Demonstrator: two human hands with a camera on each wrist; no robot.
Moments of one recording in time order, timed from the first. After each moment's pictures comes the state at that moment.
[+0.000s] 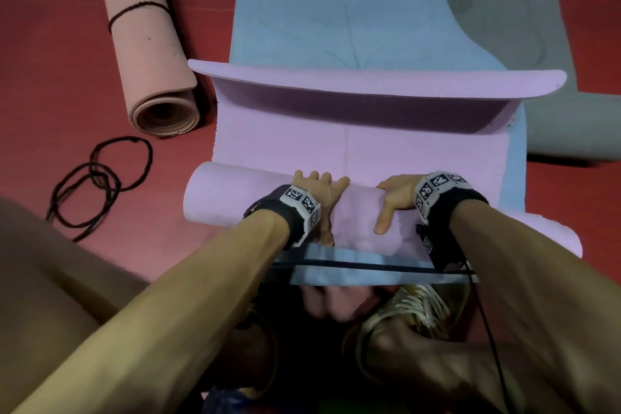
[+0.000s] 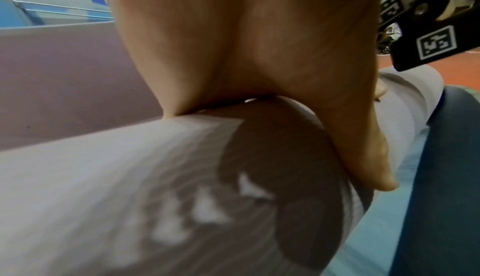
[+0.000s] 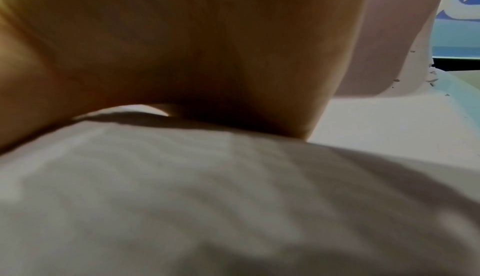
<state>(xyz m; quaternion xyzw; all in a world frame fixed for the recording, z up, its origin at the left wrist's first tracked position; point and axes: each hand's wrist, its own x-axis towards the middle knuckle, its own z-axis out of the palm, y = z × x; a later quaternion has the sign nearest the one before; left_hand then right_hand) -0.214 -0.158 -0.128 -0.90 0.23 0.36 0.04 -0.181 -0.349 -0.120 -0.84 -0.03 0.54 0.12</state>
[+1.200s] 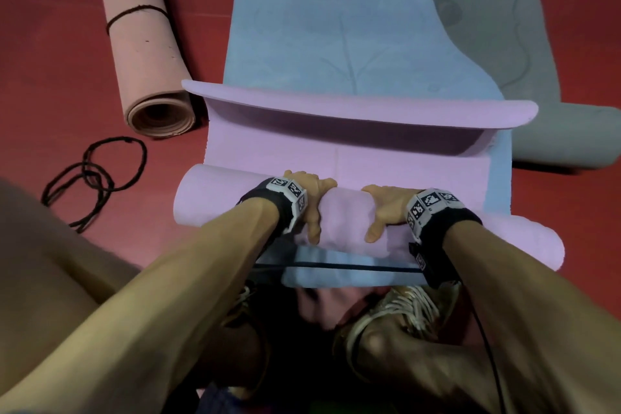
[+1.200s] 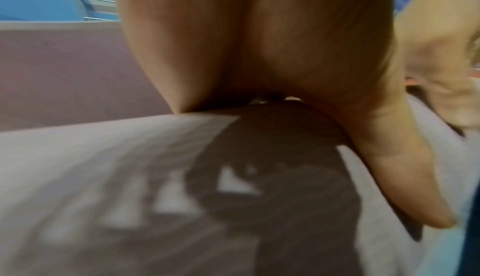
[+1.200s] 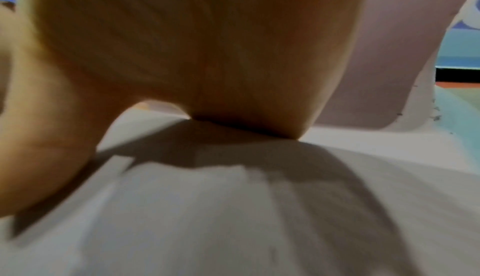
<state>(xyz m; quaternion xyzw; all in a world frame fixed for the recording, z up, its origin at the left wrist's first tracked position) -0.198 -0.151 -0.124 -0.89 0.19 0.42 -0.04 -0.204 -0.345 -0.116 -0.86 -0.07 0.49 0.09</state>
